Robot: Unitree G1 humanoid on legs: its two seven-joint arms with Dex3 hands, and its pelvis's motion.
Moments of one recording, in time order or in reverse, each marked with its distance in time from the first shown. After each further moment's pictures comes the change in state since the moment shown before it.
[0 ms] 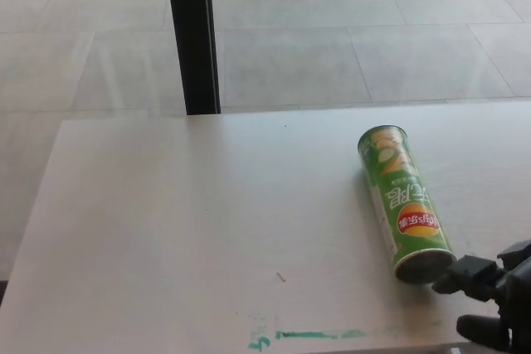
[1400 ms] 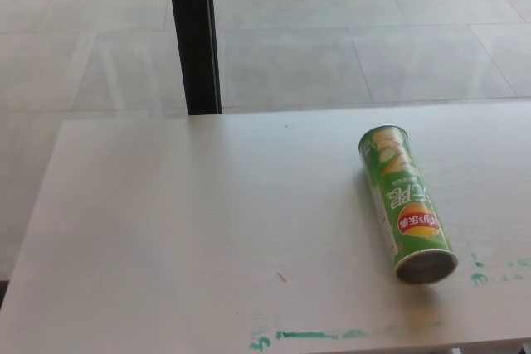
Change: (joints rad) left_arm 0.000 -0.003 -0.004 0.001 0.001 0.000 0.000; right_arm -0.058 0.128 -0.884 0.908 0.461 -0.006 0.005
